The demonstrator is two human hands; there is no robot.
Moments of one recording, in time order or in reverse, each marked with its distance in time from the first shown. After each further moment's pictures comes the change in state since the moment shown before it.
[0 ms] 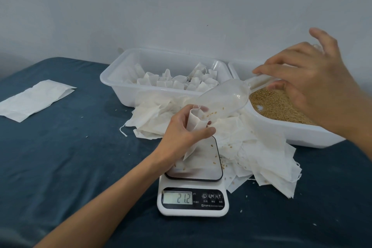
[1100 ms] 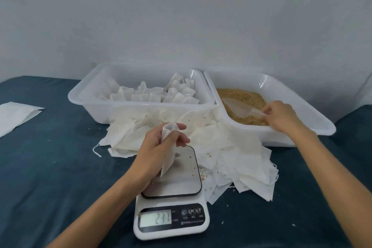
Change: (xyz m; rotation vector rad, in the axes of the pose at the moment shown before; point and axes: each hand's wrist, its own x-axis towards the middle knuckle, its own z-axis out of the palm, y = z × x) left_hand 0.004 -0.004 0.001 0.158 0.057 -0.005; right_hand -0.082 0.061 0.109 0.331 -0.606 1.195
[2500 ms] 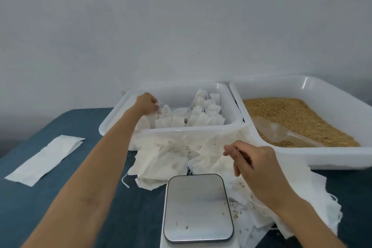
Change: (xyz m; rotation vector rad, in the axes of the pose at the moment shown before) left_hand 0.247 0.019 -0.145 1.215 0.157 -0.141; right_hand -0.092 -0.090 0.087 0.717 0.203 -0.696
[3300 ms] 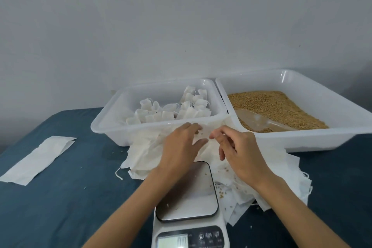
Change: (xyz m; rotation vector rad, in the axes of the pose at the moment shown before) left_hand -0.207 0.109 0.069 -0.186 0.179 0.434; right_hand -0.001 -0.007 -0.004 0.048 0.009 0.035
